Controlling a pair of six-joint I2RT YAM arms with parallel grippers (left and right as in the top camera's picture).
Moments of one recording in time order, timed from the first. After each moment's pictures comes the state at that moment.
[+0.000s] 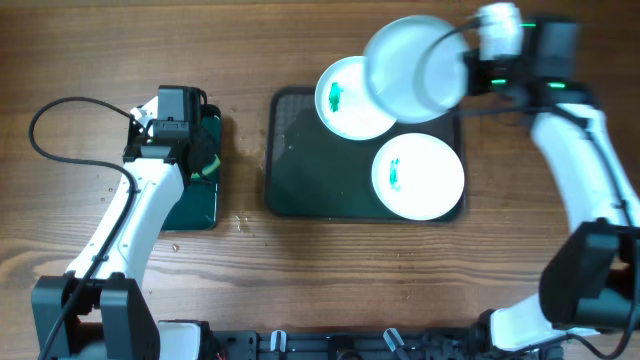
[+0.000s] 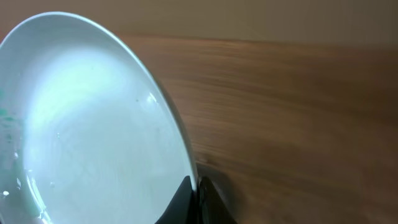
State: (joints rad) left arm -0.06 1.52 1.02 -0.61 -0.26 -0.70; right arm -0.15 1.71 1.34 -0.37 -0.43 -0.12
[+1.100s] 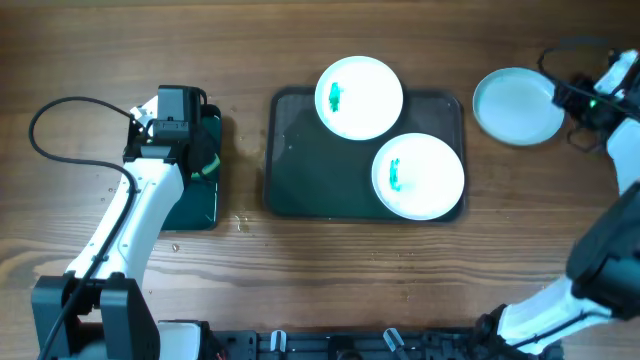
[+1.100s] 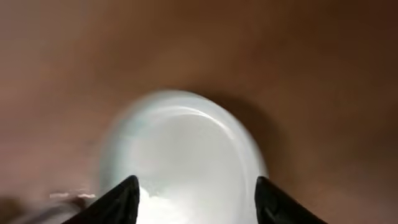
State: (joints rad) left arm -0.06 1.52 1.02 -0.60 -0.26 -0.70; right arm -0.48 1.83 1.32 -0.30 -0.30 0.17
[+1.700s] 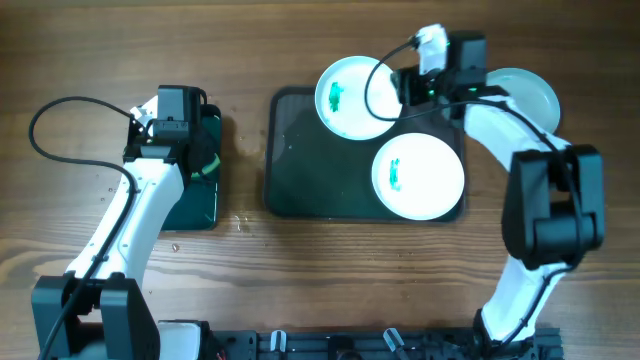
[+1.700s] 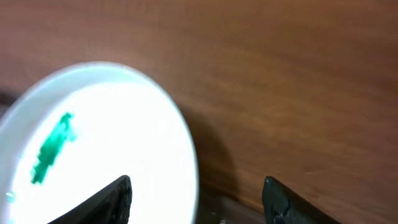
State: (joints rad) left arm -0.06 1.52 1.02 -0.60 -0.26 -0.70; right arm 0.12 2.04 1.32 -0.05 -0.28 -0.11
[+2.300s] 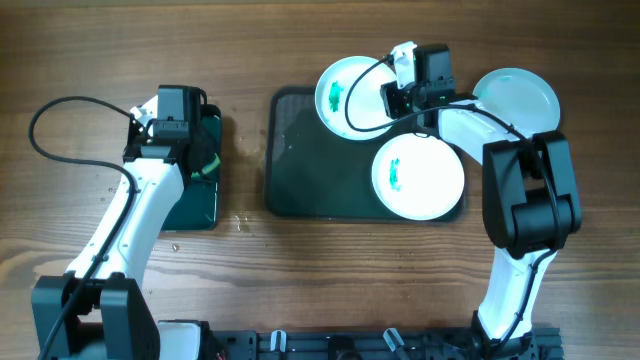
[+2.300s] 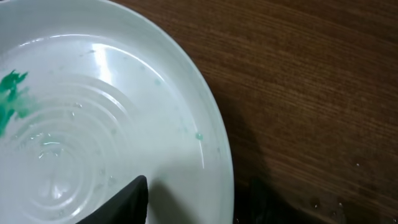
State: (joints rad) left arm -0.06 1.52 1.02 -0.60 -0.26 -0.70; right arm 0.20 2.12 1.32 -0.04 -0.13 -0.13
